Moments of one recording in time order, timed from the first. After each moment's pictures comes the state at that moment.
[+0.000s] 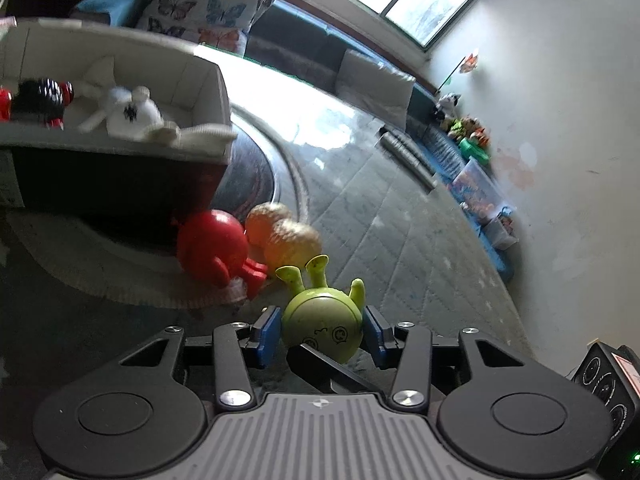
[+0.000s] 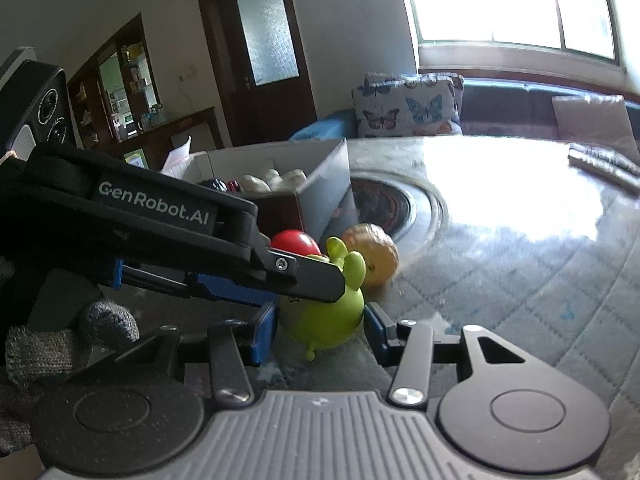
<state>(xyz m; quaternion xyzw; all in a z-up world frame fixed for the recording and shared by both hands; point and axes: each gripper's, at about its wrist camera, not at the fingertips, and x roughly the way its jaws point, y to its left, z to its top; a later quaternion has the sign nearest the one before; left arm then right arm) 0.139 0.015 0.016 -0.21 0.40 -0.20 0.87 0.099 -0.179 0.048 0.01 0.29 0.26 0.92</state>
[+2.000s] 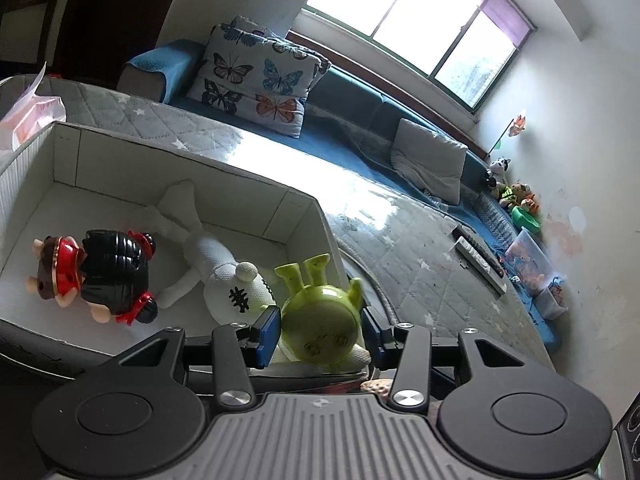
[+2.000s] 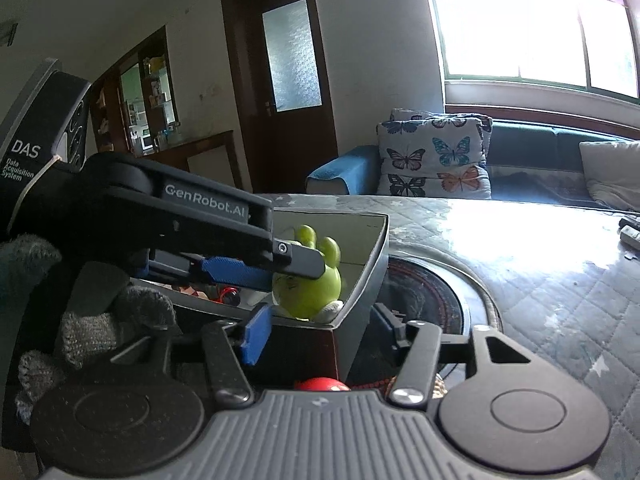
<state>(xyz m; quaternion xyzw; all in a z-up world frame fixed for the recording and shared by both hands) 0.229 0.090 0.034 -0.22 0.35 -0.11 0.91 0.172 -0.112 0.068 0.00 0.25 0.28 0.93</state>
